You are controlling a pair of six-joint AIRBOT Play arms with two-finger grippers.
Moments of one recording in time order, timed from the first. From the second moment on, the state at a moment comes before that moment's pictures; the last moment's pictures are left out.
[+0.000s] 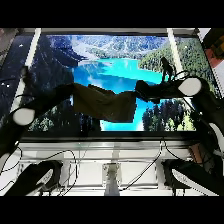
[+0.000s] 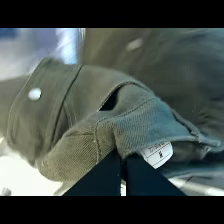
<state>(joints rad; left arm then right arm) -0.25 -0.84 0.71 0.92 -0.41 -1.54 0.31 -1.10 1.11 -1.10 1.04 2.02</state>
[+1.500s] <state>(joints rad) -0.22 -1.24 0.94 0.91 -0.20 -1.55 0.02 -1.49 1.21 -1.20 0.98 1.91</state>
